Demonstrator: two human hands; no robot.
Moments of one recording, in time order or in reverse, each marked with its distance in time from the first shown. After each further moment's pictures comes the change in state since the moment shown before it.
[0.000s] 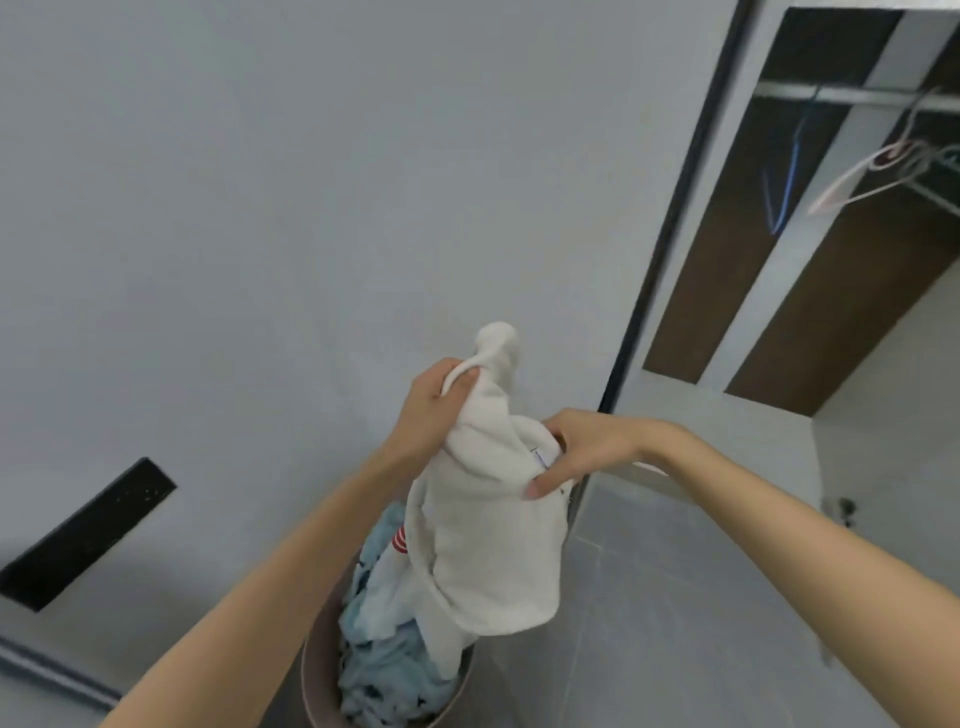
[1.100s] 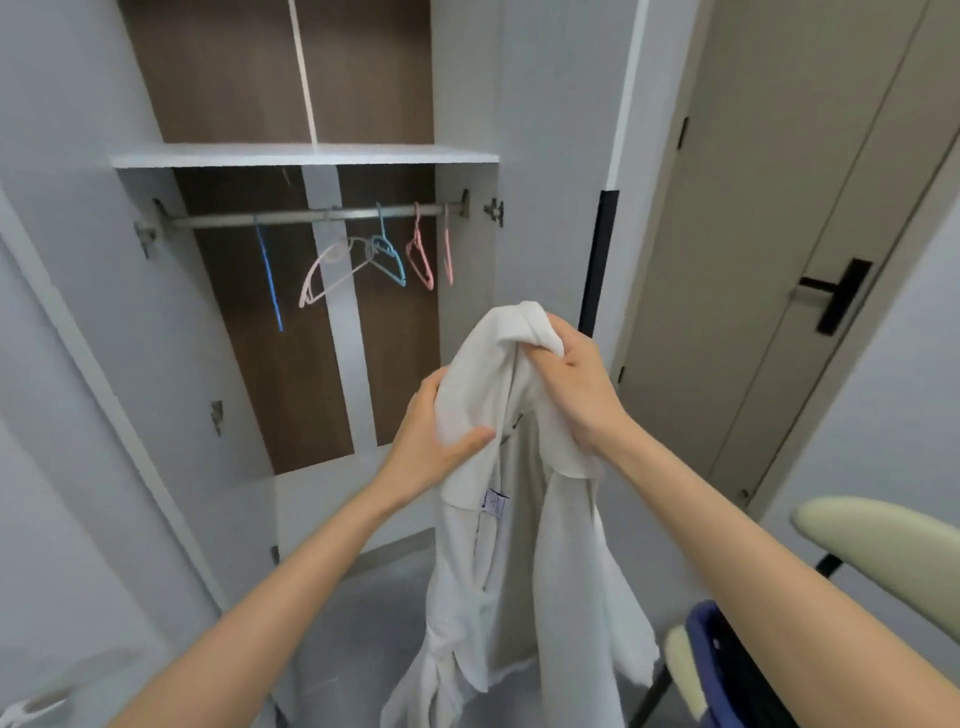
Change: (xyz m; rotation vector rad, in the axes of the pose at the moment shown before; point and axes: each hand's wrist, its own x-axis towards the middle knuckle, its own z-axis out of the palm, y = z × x) left_hand -0.103 0.201 0.416 -0.010 -0.789 0.617; right_hand -0.425 0.150 -0.043 0.403 1.652 -0.099
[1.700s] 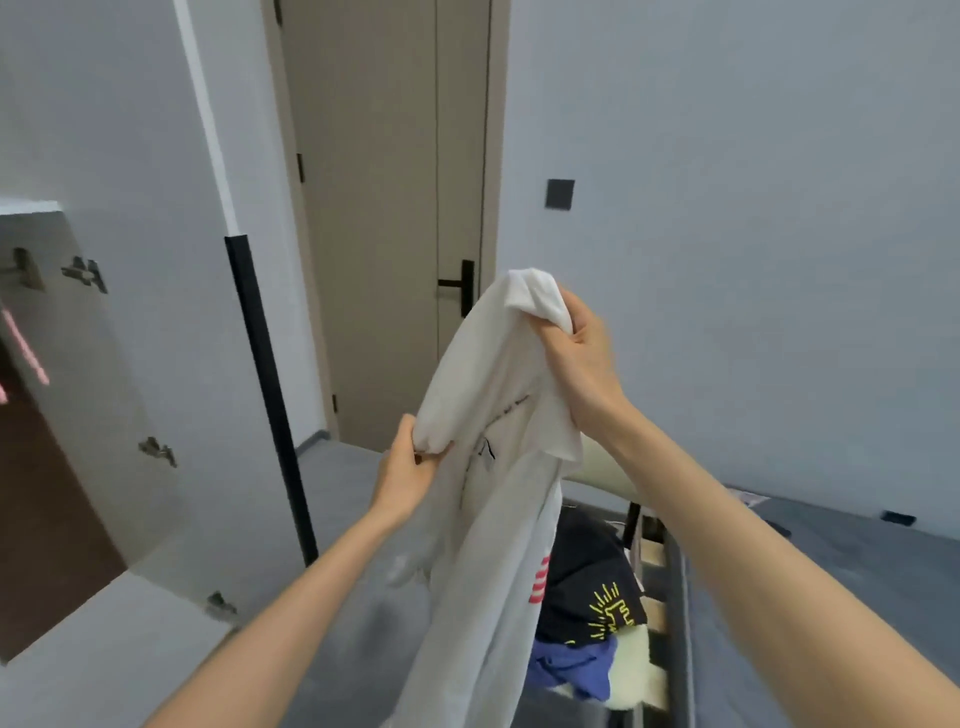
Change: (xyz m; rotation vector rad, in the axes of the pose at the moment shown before) left_hand 0.046 0.083 0.224 -0.303 -0.527 0.137; right_hand -0.100 -0.082 -0.171 -0.409 0.843 0.055
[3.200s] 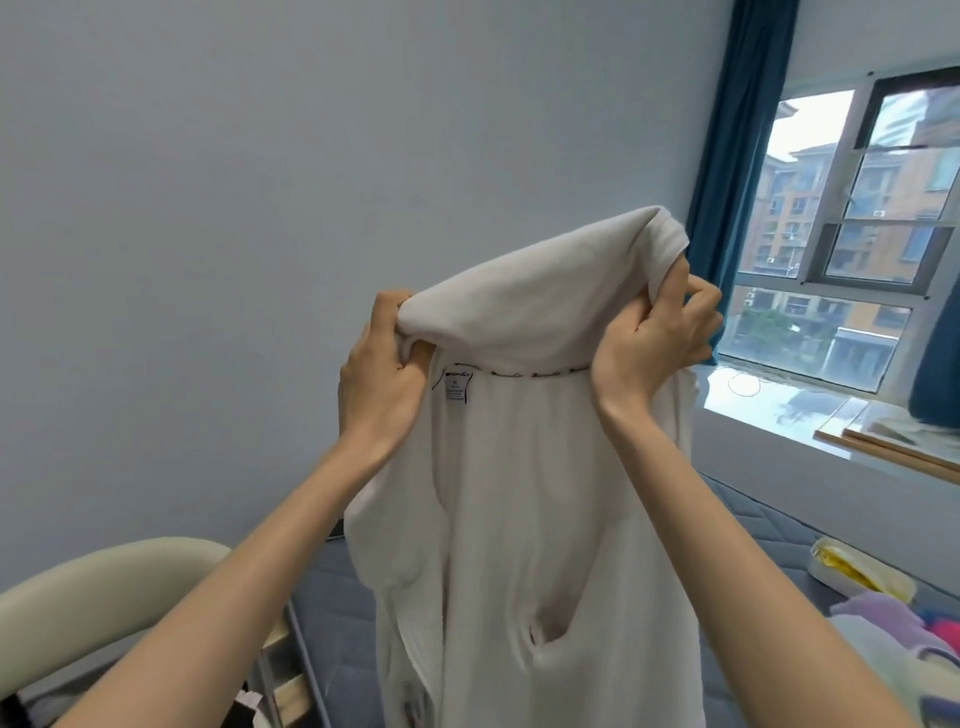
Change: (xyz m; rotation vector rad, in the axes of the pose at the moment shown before) left_hand -0.095 0.332 0.393 -0.430 -0.474 0.796; right_hand -0.143 -0.058 -0.449 -1.238 1.781 -0.232
